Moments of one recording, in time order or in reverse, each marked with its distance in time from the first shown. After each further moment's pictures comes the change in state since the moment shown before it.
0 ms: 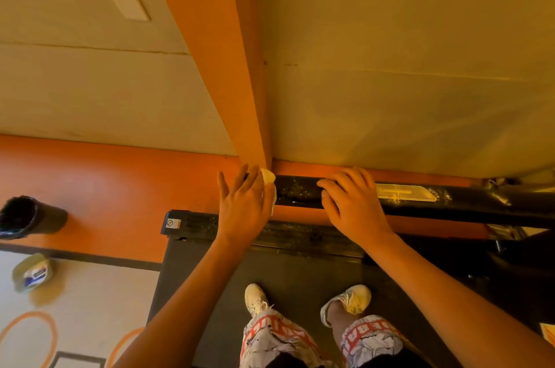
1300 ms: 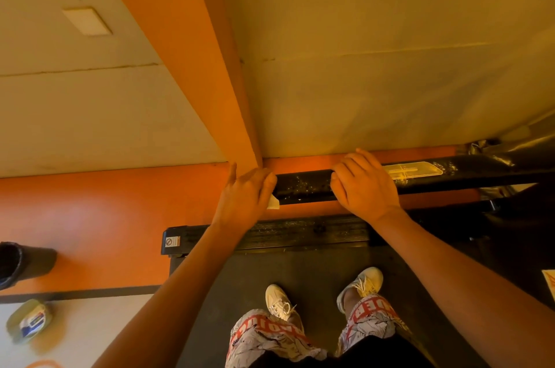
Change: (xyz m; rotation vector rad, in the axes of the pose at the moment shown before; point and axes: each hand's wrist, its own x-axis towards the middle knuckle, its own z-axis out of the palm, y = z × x) left_hand 0.040 -0.031 -0.002 -0.074 -0.172 0.252; right_hand 0.007 0.012 0.016 -0.278 0.067 0.020
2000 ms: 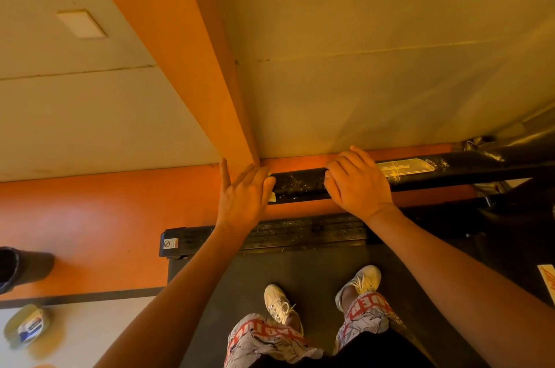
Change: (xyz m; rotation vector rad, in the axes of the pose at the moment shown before) left_hand -0.001 0.009 0.018 0.227 0.205 0.019; right_hand 0.000 0.000 -0.001 -0.022 -0.004 -0.005
